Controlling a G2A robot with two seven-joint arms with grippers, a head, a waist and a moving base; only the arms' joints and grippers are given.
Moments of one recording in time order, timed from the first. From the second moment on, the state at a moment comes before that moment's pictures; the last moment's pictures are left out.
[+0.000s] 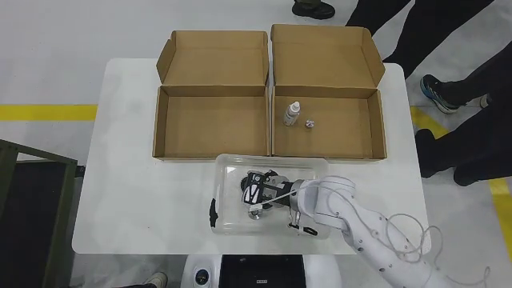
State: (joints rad) left arm -0.01 -0.37 -0.75 -1.25 2.03 -0.40 0.22; right arm -1.16 -1.14 0.81 -1.78 -1.30 -0.56 0.56
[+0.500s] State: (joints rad) left arm -0.01 -0.37 -0.75 -1.25 2.03 -0.40 0.22; right arm -1.21 -1.12 0.91 -1.88 -1.15 -0.55 0.56
